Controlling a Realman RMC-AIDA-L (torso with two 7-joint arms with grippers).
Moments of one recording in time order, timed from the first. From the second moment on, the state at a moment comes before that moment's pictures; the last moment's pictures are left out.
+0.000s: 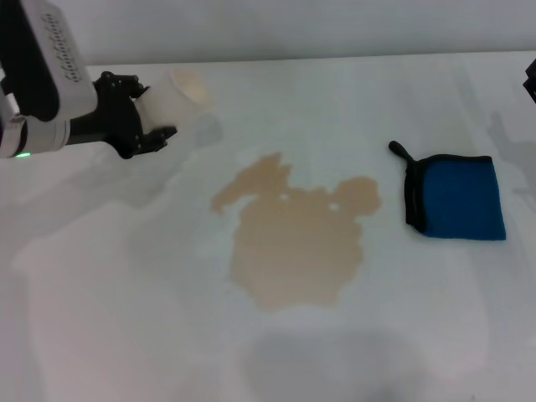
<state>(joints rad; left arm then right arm) -0.72 -2.07 1.13 0.68 -1.12 -0.88 2.04 0.31 2.02 -1.92 -0.23 0.62 -1.04 0.41</state>
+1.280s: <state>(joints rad) -0.59 -2.10 1.19 0.15 -2.22 -0.99 2.54 0.32 2.01 -1.87 -0.23 0.62 -1.04 0.40</state>
